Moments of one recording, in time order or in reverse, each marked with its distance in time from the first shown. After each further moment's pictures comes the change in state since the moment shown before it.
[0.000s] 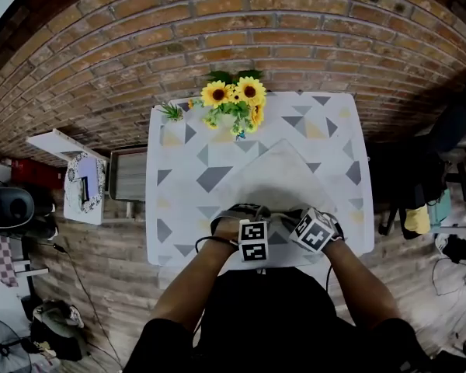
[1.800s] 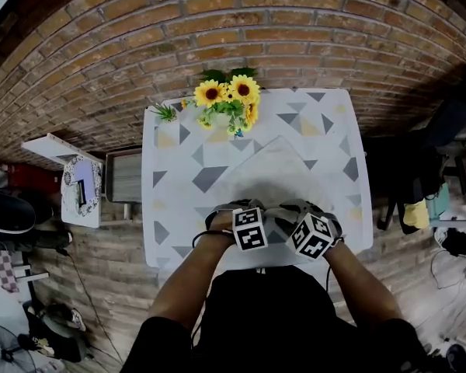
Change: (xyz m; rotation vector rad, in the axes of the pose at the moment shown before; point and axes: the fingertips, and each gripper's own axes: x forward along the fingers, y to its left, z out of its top) left arm -0.003 0.014 -0.004 -0.176 -0.018 -0.103; right arm -0.023 0.003 0.033 -0.179 -0.103 -0.109
